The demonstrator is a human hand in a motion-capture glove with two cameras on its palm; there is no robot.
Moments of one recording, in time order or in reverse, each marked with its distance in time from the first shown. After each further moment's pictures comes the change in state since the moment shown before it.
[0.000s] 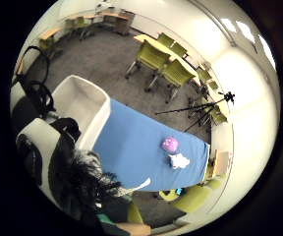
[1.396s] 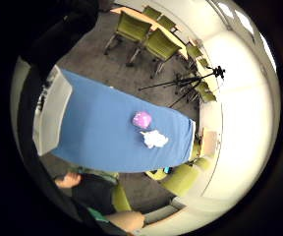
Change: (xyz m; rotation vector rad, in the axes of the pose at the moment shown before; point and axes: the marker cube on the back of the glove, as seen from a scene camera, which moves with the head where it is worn) arm 0.205 0.071 -0.051 -0.175 0.265 0.228
